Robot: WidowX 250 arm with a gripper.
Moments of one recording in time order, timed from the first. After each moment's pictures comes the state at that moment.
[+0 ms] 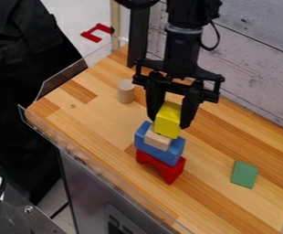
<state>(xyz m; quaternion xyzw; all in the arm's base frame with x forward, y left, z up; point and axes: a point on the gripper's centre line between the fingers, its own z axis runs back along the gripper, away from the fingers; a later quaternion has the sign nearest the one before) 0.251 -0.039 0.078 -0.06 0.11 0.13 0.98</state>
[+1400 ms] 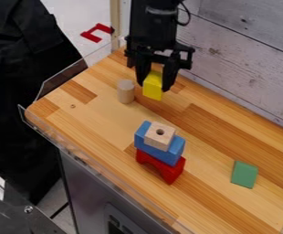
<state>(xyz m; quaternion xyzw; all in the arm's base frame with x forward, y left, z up) 0.332 0.034 0.031 -0.05 0.08 0.10 0.99</state>
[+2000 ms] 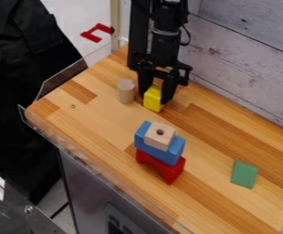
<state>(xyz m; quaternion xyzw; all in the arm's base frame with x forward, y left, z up) 0.339 0.033 0.006 -0.04 0.11 0.05 0.99</state>
